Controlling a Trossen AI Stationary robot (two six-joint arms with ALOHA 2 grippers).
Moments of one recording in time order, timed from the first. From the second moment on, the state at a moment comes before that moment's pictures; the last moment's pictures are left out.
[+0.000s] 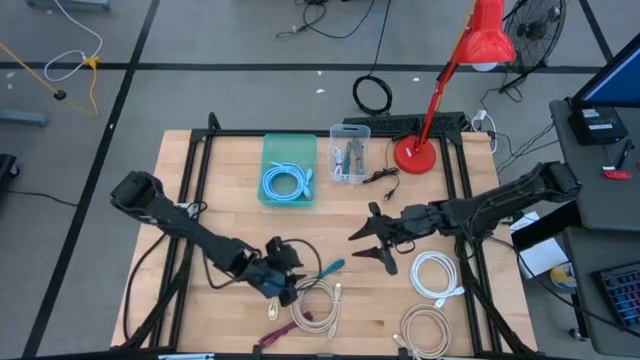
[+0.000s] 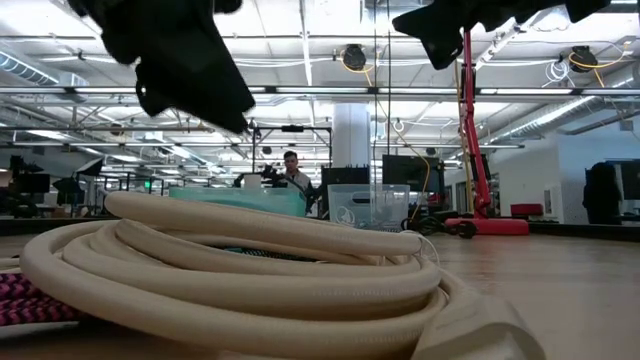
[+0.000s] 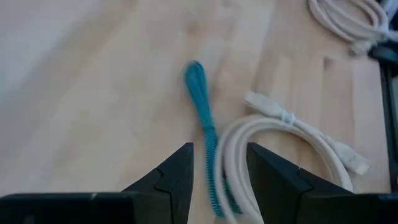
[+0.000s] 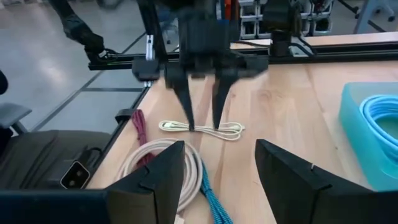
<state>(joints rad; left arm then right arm) -0.53 1.66 1.00 -0.18 -0.43 -0.75 0.26 1.21 0.69 0.23 -0.01 0.17</state>
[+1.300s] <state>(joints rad) -0.54 1.76 1.02 -0.18 -0.24 -0.88 0.26 1.21 0.70 0.25 0.00 0.16</state>
